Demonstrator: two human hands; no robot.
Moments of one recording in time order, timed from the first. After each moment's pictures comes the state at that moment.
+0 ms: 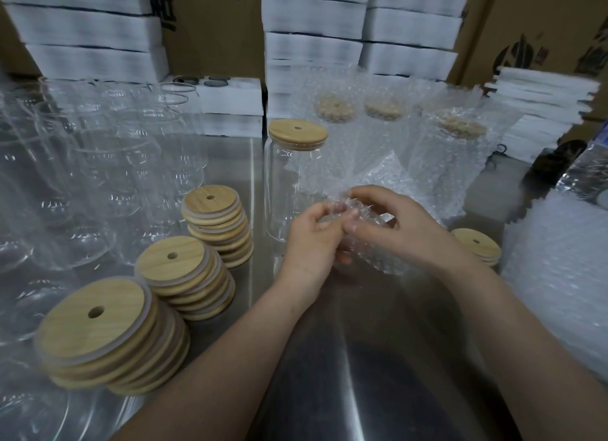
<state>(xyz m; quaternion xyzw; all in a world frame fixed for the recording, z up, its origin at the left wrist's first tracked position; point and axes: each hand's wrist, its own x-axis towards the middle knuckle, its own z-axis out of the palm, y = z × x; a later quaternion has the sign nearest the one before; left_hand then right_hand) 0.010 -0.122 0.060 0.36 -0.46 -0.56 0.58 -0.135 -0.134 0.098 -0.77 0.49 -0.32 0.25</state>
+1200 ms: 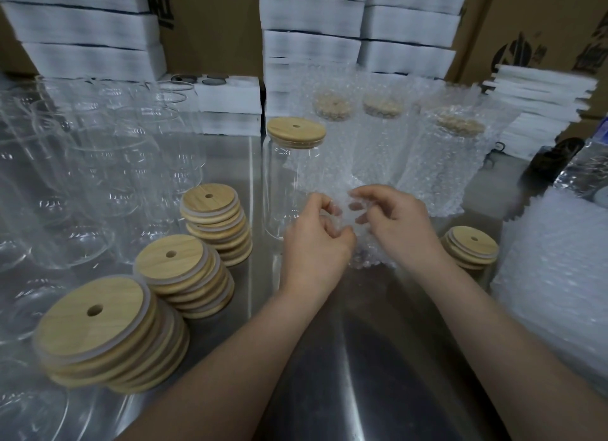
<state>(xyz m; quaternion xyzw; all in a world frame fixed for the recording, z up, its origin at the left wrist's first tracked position) 0.005 -0.120 0.053 0.52 -0.57 -0.29 0.57 -0.121 -0.145 0.078 -0.69 0.53 -0.45 0.19</state>
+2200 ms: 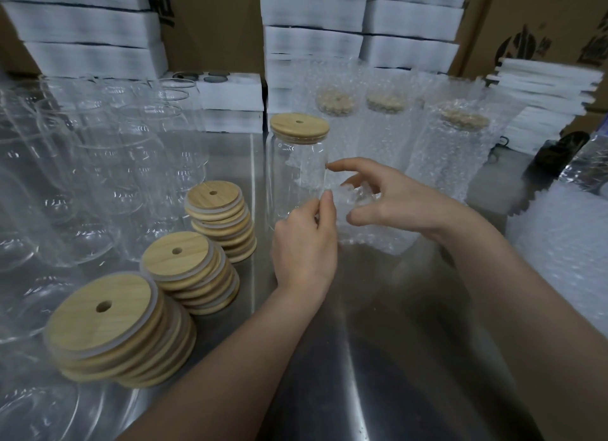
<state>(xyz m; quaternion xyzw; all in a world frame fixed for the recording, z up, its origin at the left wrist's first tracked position) 0.013 -0.112 0.064 0.60 -0.54 -0.22 0.55 -0.119 -0.150 0.128 -0.78 0.51 -0.23 0.29</state>
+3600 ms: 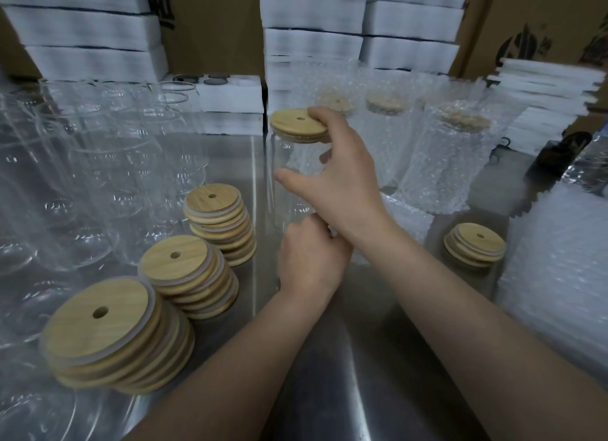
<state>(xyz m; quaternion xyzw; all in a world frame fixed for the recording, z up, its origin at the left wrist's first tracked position) 0.012 -0.110 0.064 0.59 -0.60 -0.24 0.49 -0.041 -0.143 0.122 -0.73 0.47 -0.49 0.11</state>
